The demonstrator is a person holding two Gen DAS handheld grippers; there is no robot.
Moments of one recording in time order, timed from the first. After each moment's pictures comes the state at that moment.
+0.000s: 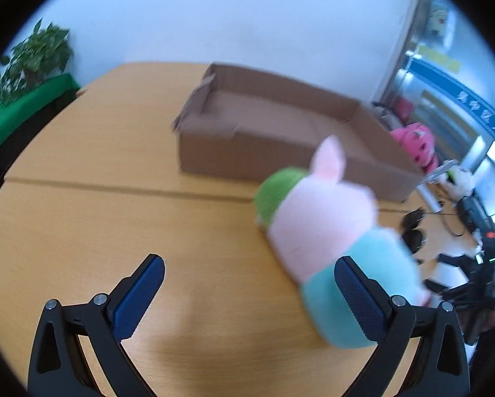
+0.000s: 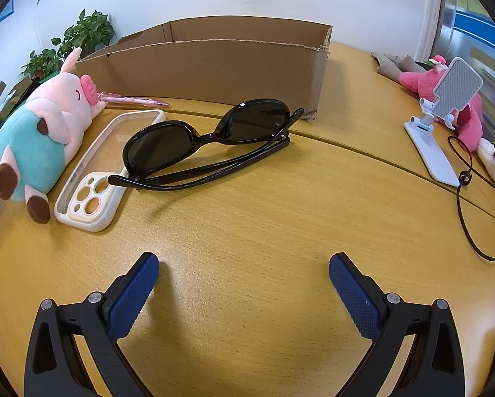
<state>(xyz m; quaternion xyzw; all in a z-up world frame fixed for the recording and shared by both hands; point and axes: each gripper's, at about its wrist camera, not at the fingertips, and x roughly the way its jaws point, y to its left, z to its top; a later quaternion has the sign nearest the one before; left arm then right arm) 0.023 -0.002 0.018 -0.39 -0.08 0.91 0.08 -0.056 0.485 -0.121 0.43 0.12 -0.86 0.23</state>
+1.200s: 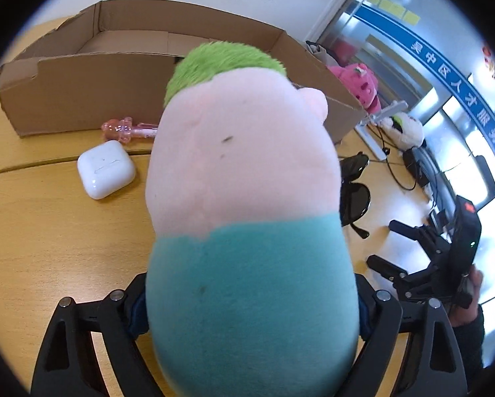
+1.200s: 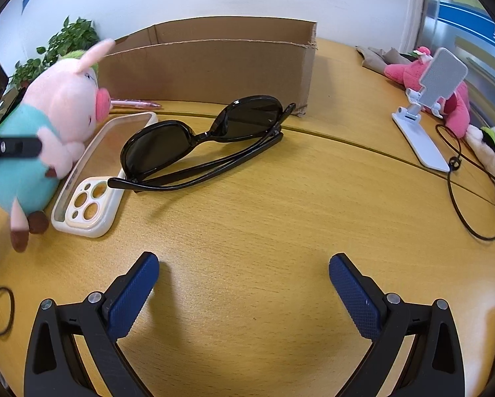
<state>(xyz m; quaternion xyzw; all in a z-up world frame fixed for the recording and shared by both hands) -0.037 0.099 -0.046 -0.49 -0.10 0.84 0.23 -0.045 0.475 -0.123 0.44 0.11 -0.88 0.18</state>
